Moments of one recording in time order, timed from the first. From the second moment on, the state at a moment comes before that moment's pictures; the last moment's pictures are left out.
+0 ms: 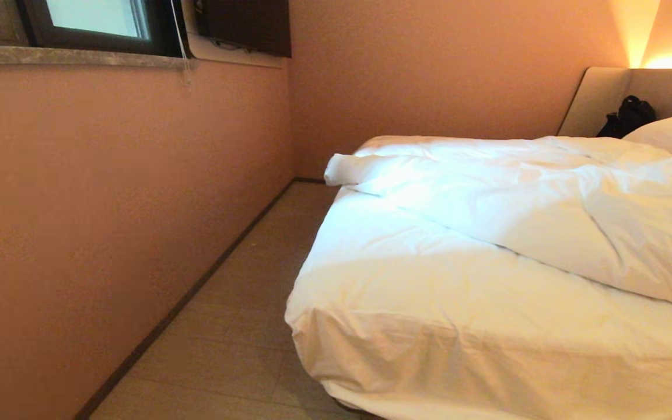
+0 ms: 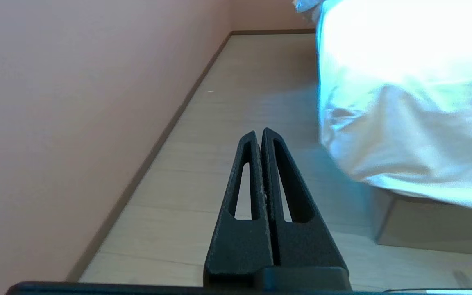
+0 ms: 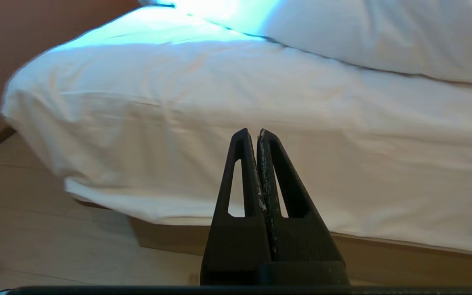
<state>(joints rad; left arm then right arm) 0.01 0.00 0.00 0.01 -0.01 0.06 0.01 0.00 0.00 0.00 0.01 -0.01</state>
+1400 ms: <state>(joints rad) 0.01 0.00 0.00 0.02 -0.01 0.06 0.01 0.00 0.00 0.00 0.01 -0.01</state>
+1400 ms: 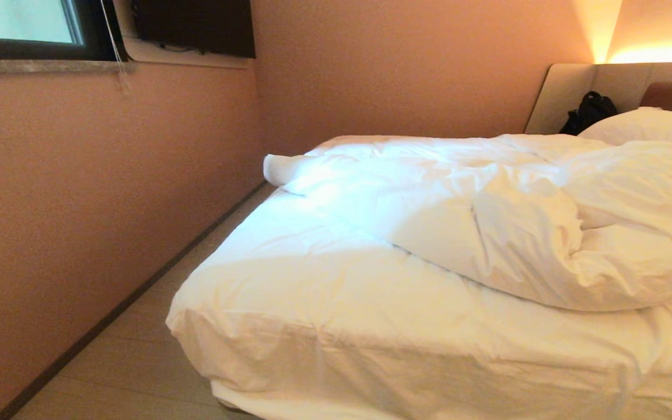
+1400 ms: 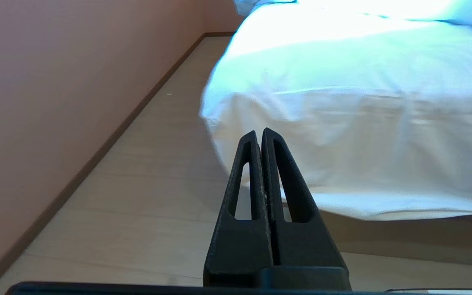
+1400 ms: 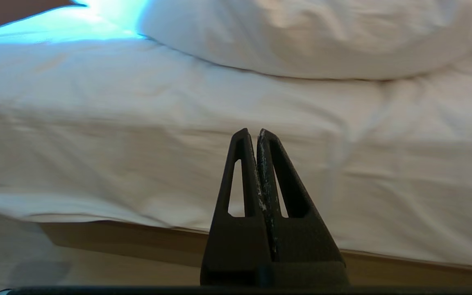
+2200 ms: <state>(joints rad) 0.01 0.00 0.00 0.01 -0.01 0.06 0.01 0.00 0.00 0.00 0.01 -0.01</state>
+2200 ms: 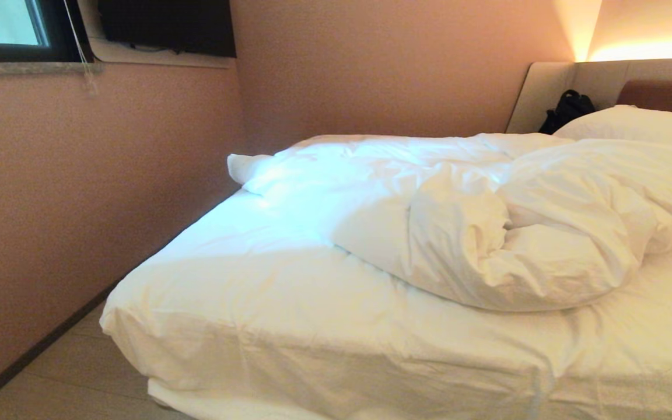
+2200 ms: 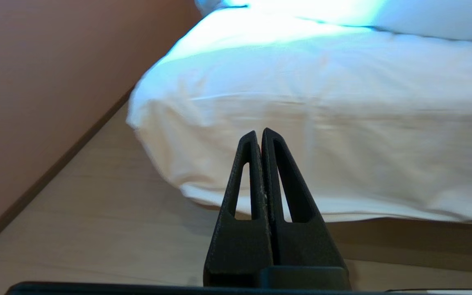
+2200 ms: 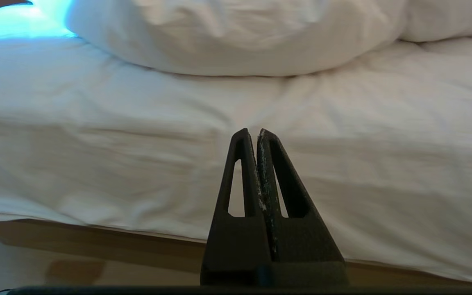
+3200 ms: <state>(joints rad) 0.01 0.00 0.00 0.02 -0.01 0.06 0.01 0.00 0.00 0.00 0.01 -0.01</state>
